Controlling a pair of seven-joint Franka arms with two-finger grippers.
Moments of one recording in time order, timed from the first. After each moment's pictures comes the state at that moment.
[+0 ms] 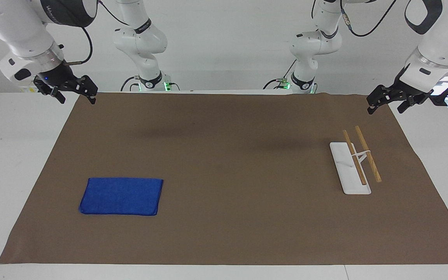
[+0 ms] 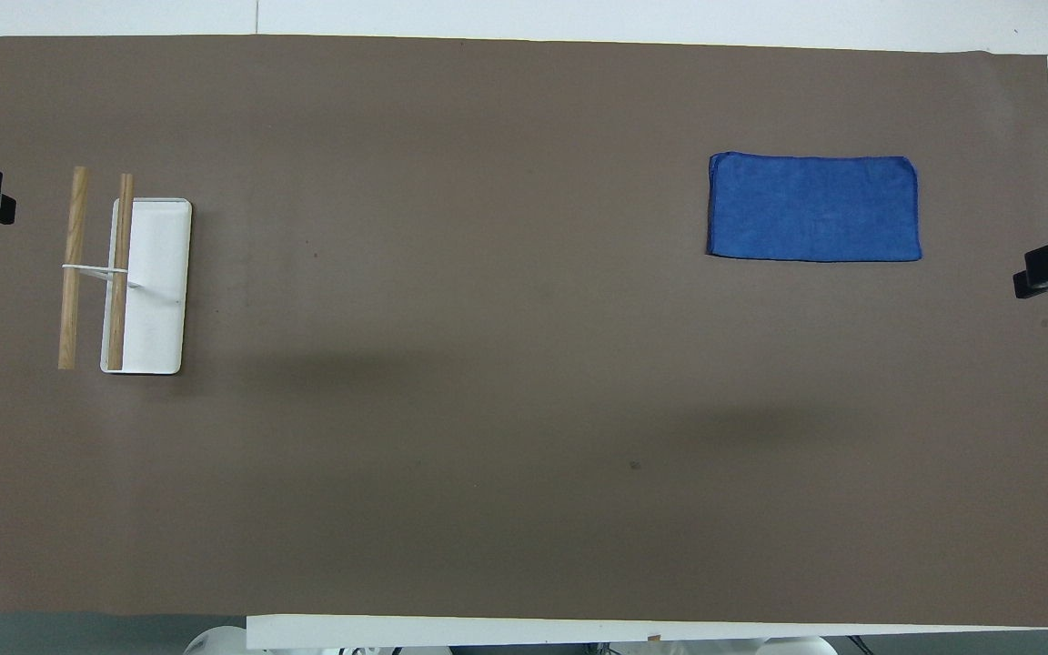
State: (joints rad) left arm 0.03 0.10 -0.12 -1.38 0.03 1.43 0.00; right arm -0.12 -0.04 0.00 -1.61 -0.03 1.47 -0.09
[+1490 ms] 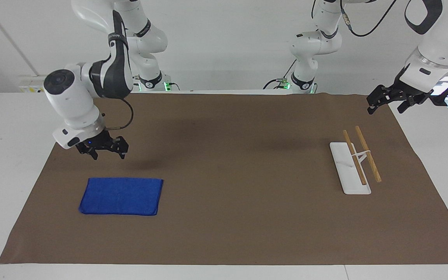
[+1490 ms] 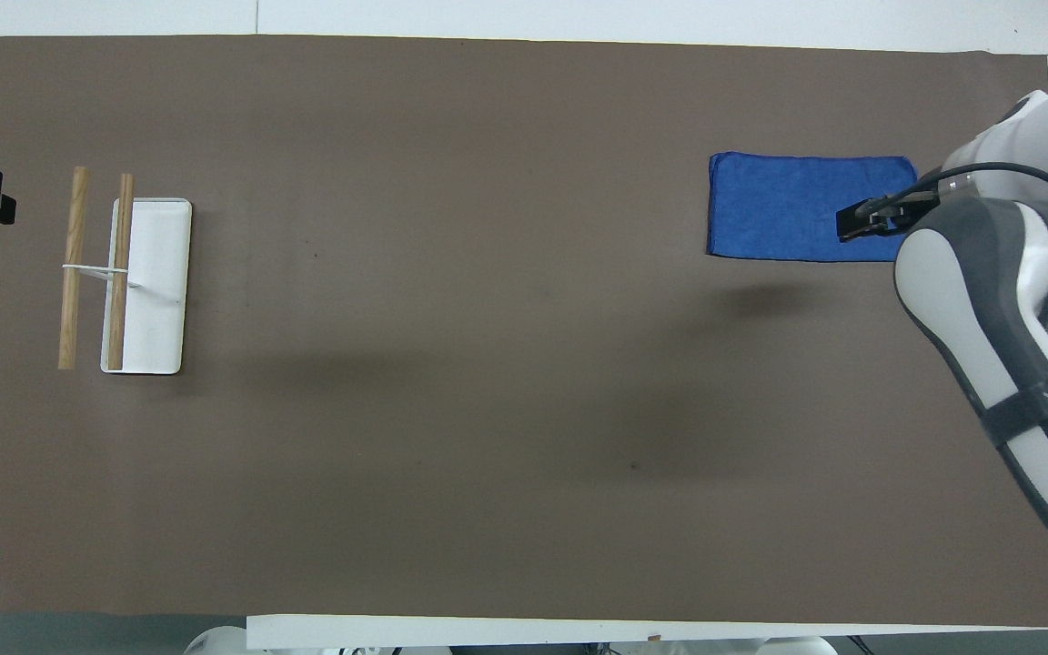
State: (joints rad) left arm 0.03 0.10 -0.12 -1.38 0.03 1.43 0.00; right arm -0.03 0.22 0.00 -1.89 -0.01 2.13 -0.03
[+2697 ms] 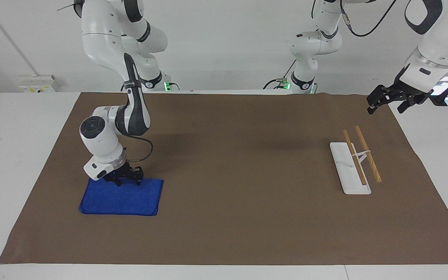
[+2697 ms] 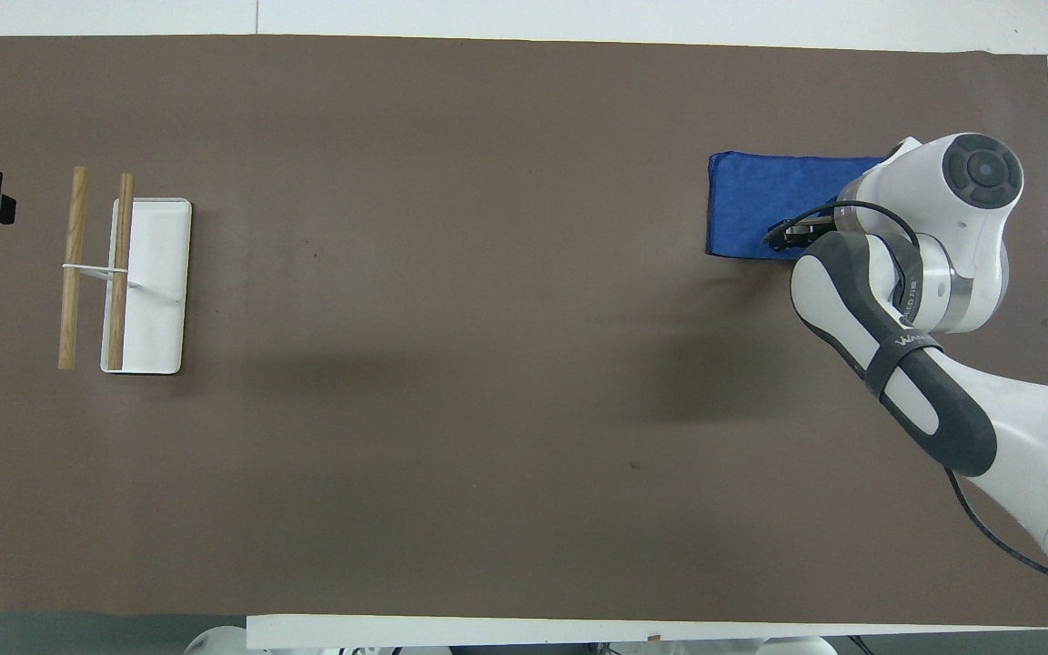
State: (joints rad) left arm 0.03 0.10 -0.12 -1.38 0.03 1.43 0.00; right arm 0.00 0.39 0.00 -1.96 -0.01 2.40 -0.03
